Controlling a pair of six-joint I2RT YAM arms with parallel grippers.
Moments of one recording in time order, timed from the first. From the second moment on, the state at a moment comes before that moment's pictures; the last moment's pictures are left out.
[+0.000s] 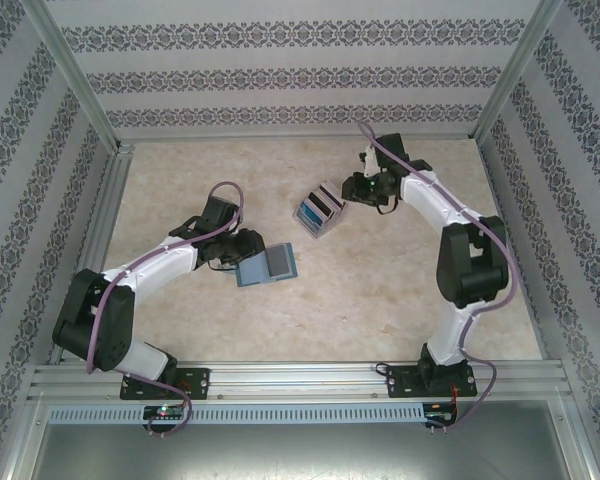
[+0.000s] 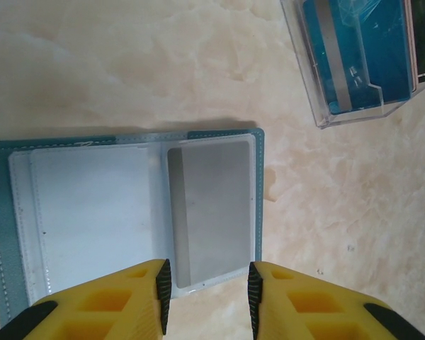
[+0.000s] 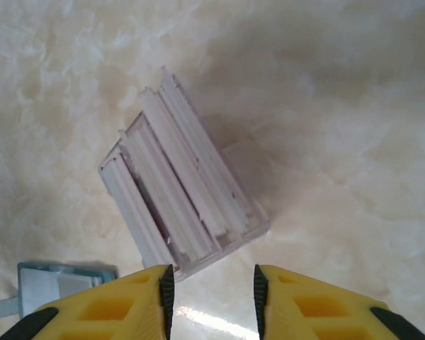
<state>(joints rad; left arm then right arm) -0.38 1.47 0.88 -0.35 0.30 -0.78 0.20 1.89 1.50 -0.64 -0.37 0.34</state>
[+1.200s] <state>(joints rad) -0.38 1.48 0.87 -0.32 0.32 -0.79 0.25 2.20 1.91 -0.90 -0.48 0.23</state>
